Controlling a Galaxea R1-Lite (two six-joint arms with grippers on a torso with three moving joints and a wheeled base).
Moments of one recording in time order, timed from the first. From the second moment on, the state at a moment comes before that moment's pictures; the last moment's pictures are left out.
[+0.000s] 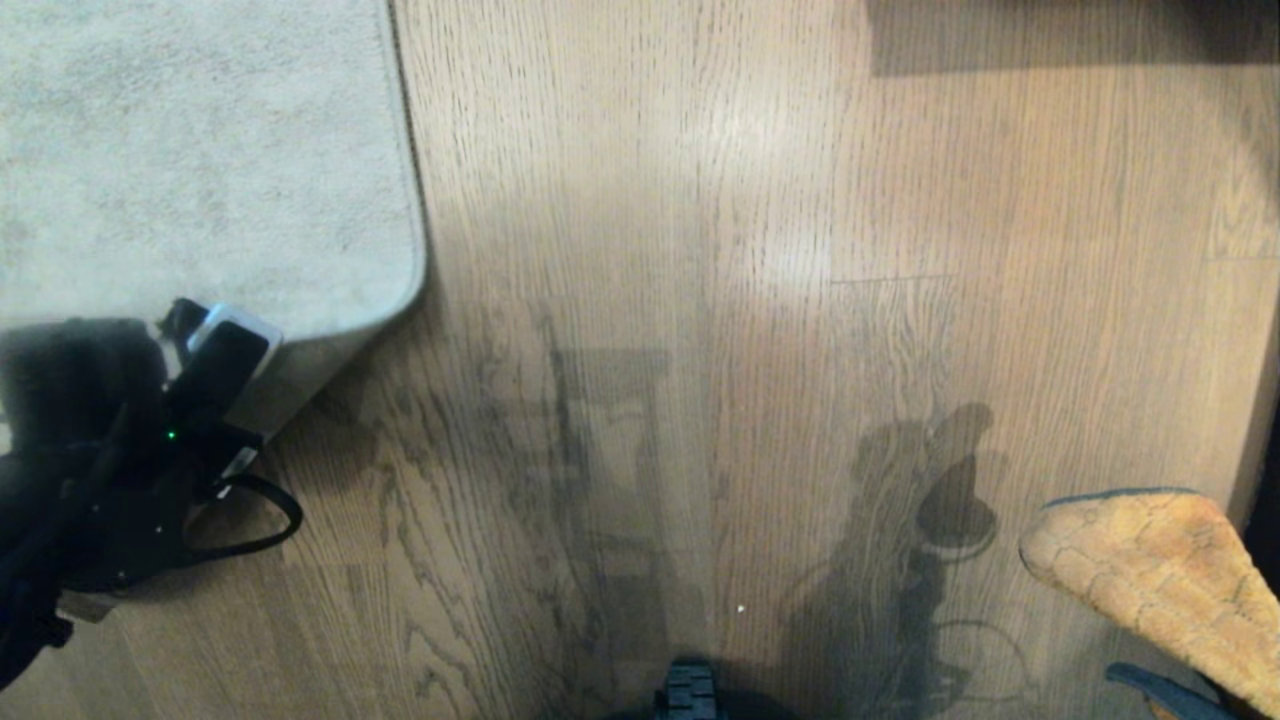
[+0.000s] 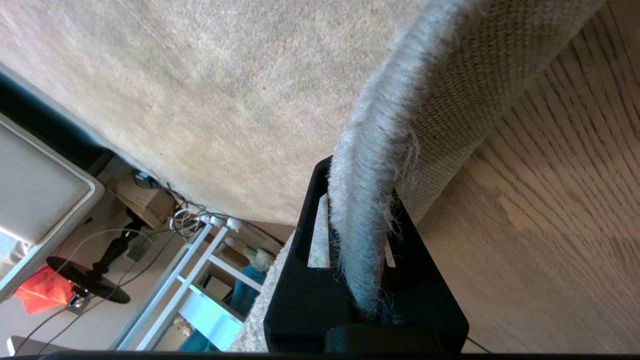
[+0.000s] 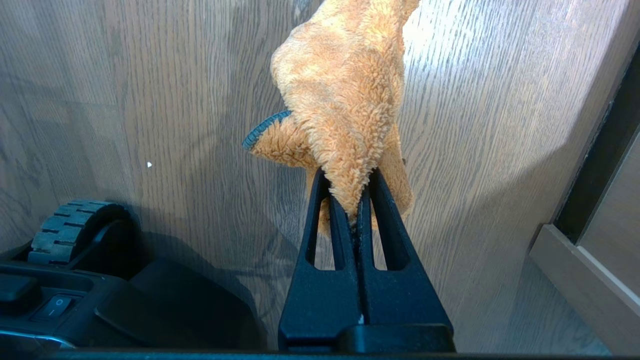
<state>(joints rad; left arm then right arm) -0.12 1.51 -0.54 -0.73 0.74 0.68 0.00 0.00 0.00 0.01 0.06 -0.12</state>
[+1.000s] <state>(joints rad) -0.12 1.50 -0.52 -0.73 0.74 0.68 0.00 0.00 0.00 0.01 0.06 -0.12</state>
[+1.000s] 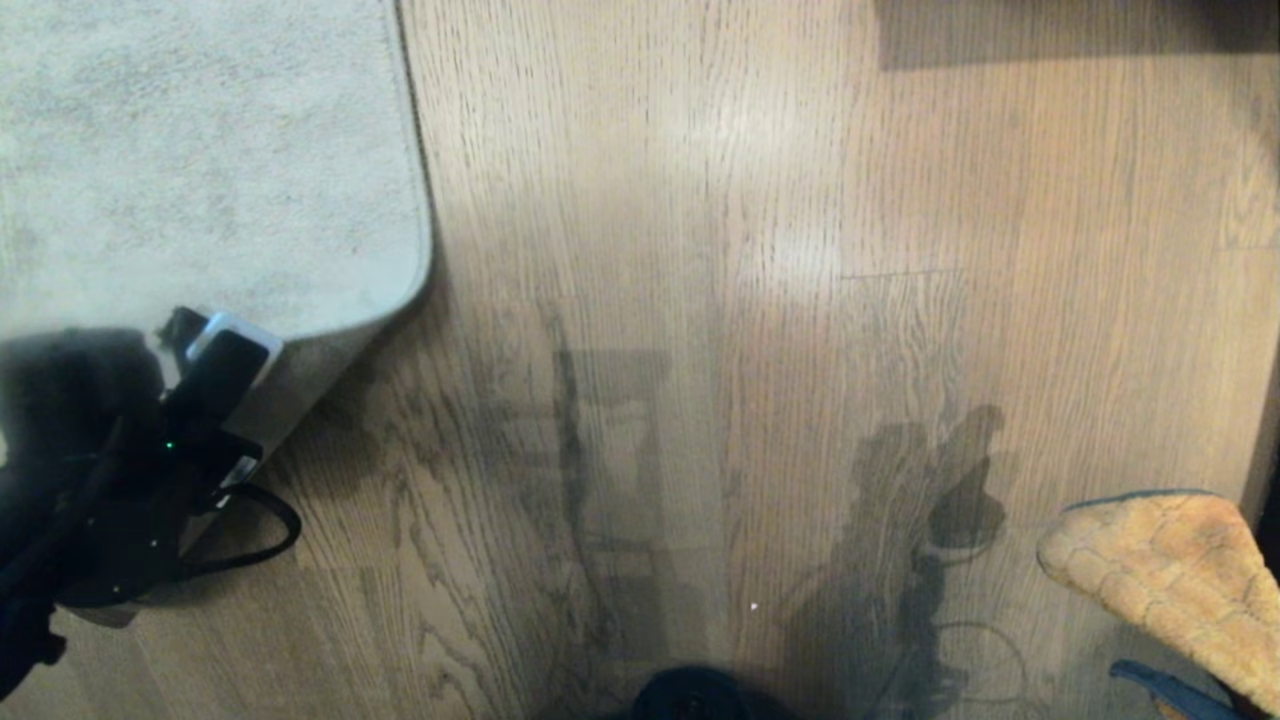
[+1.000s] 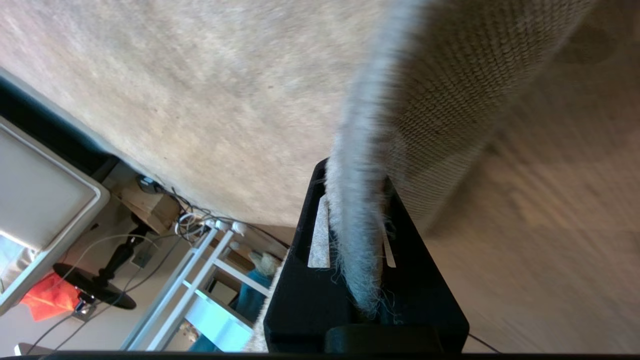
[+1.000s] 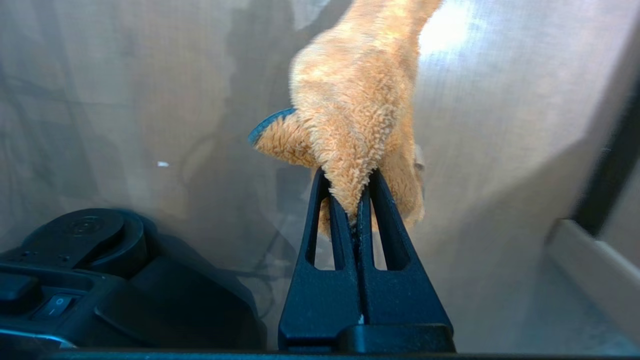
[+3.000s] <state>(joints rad) -0.12 1.48 -0.50 -0.73 0.74 0.68 0.00 0.00 0.00 0.01 0.06 -0.12</state>
